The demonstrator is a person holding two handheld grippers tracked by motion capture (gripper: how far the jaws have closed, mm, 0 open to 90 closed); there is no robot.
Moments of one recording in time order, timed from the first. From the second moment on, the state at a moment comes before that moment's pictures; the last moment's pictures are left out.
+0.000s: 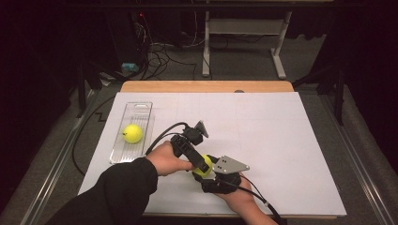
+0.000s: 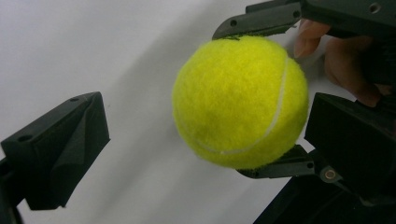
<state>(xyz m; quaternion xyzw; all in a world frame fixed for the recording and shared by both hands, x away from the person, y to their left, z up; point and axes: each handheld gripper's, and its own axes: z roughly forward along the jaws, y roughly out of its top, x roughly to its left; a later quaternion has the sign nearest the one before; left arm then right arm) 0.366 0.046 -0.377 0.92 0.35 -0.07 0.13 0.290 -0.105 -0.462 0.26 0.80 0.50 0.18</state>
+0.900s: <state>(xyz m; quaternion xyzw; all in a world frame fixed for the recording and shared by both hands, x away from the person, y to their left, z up) 0.363 0.040 -0.382 0.93 0.34 -0.10 0.13 0.293 -0.106 -0.462 0.26 0.80 0.51 0.17</state>
